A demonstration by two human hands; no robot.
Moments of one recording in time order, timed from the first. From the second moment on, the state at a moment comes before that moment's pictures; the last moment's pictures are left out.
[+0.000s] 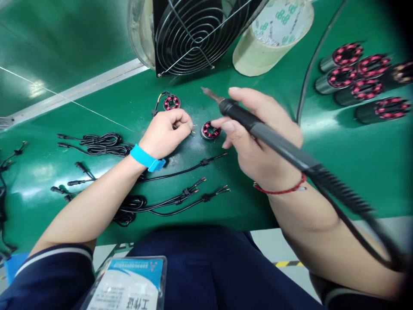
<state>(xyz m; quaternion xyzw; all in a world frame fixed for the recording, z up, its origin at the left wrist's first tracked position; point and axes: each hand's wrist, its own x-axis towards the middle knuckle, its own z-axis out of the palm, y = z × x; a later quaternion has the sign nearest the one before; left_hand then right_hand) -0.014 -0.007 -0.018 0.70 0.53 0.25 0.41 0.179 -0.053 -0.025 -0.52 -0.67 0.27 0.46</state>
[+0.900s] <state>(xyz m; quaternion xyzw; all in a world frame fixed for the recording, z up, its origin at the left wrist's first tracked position) -0.016 -0.006 -0.019 0.70 0.51 0.27 0.42 0.148 -0.037 -0.053 -0.52 -0.70 0.28 0.40</state>
